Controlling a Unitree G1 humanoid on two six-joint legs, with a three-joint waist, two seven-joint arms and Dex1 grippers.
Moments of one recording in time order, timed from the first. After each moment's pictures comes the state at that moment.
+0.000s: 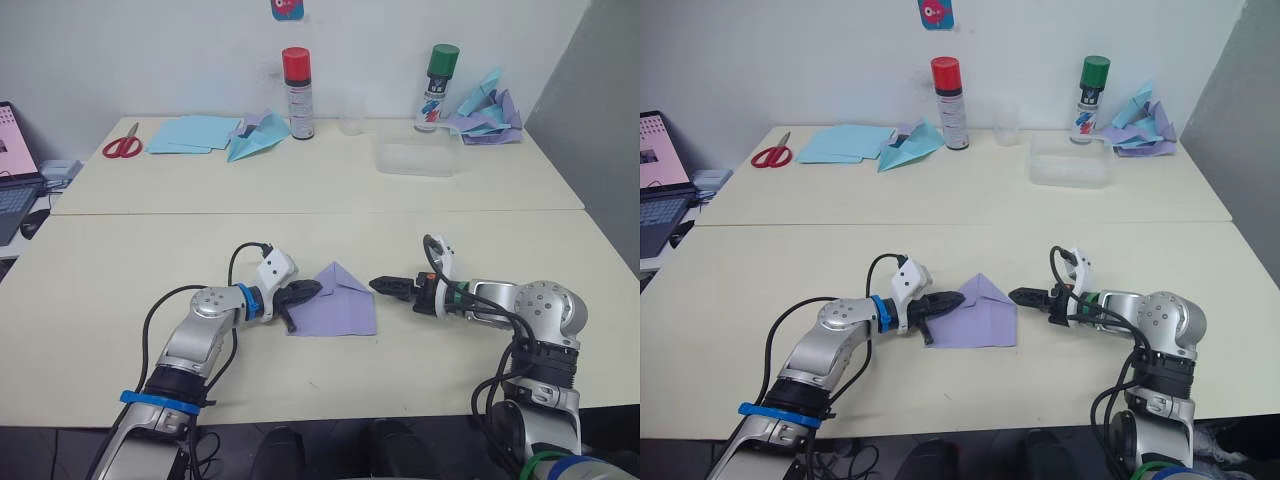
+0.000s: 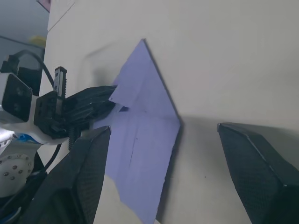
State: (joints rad) left arm -0.38 0.46 -0.16 0.23 -0.18 0.23 -0.92; right arm -0.55 -0.16 -0.41 -0.03 0.79 1.61 0.21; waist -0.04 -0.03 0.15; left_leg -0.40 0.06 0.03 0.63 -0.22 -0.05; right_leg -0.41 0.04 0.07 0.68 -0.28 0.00
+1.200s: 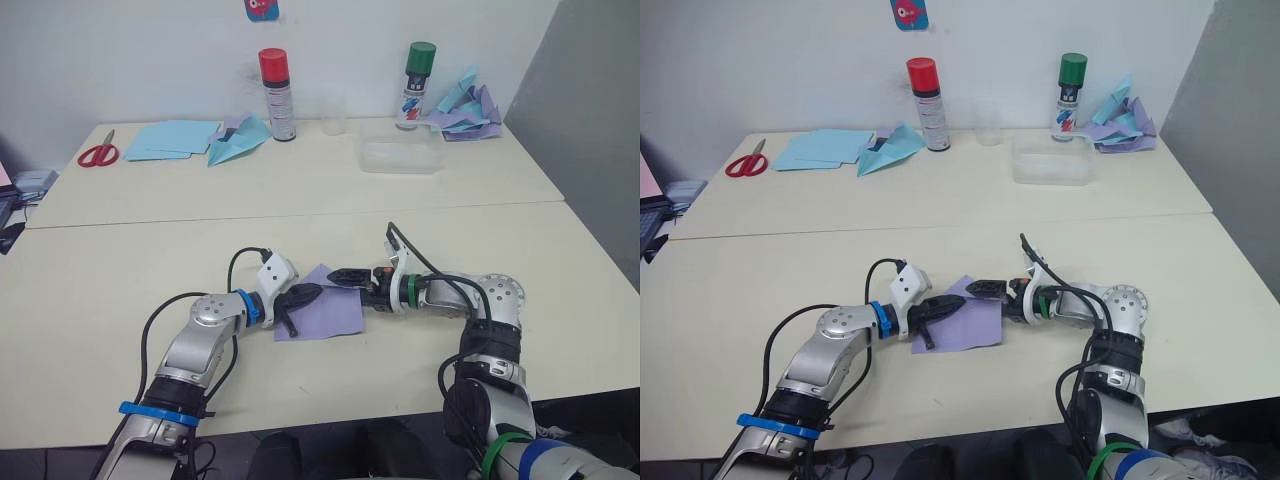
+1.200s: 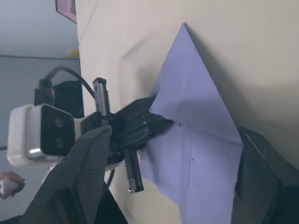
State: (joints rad) left arm -0.33 0.45 -0.15 0.17 -0.18 0.23 -0.88; right arm -0.70 0.09 -0.57 0.25 1.03 1.61 -0.20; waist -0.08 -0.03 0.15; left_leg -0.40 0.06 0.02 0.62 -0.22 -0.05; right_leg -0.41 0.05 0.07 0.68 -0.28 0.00
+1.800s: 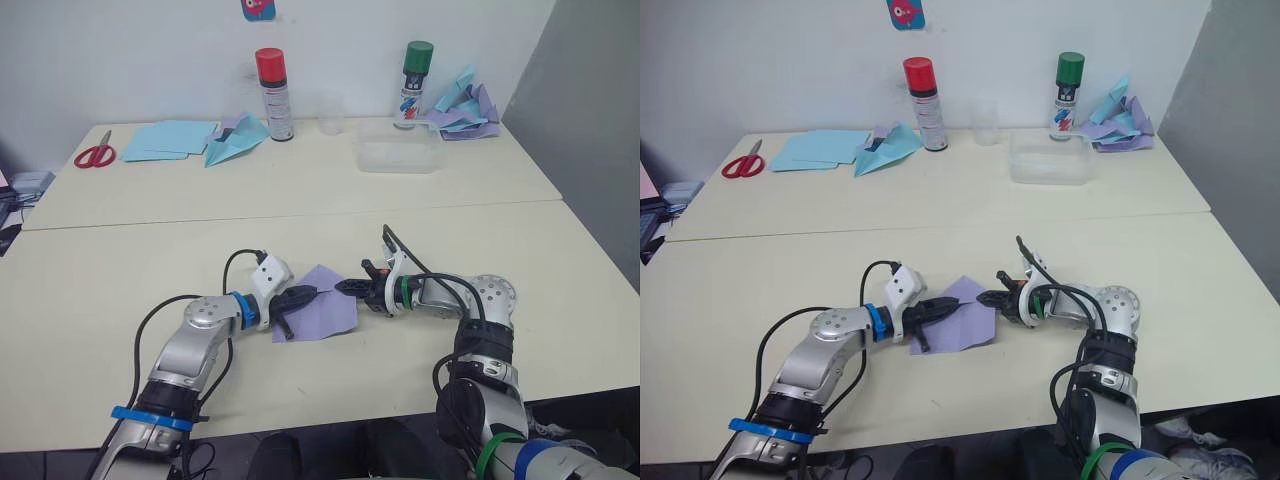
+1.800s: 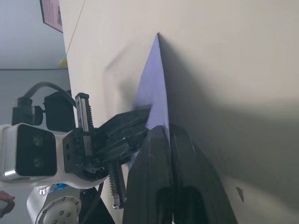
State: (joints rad) left arm -0.29 0.48 -0.11 0.12 -0.23 0.30 -0.89; right arm -0.71 0.12 -0.57 0.26 0.92 1.58 -0.18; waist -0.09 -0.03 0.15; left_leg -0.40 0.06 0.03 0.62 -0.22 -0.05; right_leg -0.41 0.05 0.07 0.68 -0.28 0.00
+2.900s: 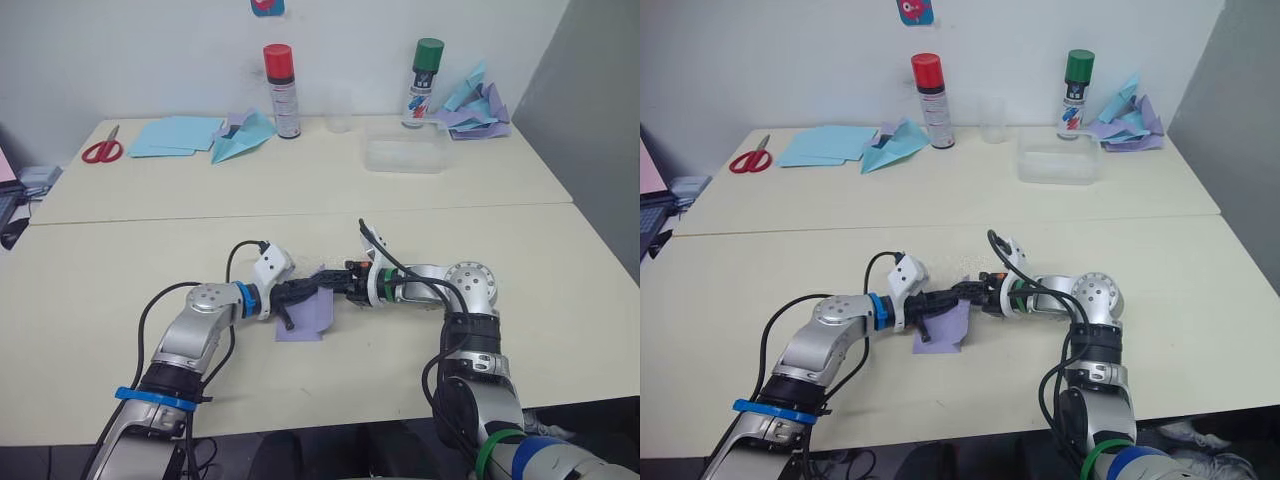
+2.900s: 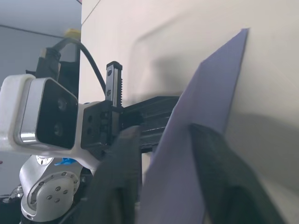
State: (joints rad) left arm -0.40 0.49 -0.15 0.19 -0.22 0.33 -0.92; right arm -0.73 0.13 -0.39 0.23 0.82 1.51 0.03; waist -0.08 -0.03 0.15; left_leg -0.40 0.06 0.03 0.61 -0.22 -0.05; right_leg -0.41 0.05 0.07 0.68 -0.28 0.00
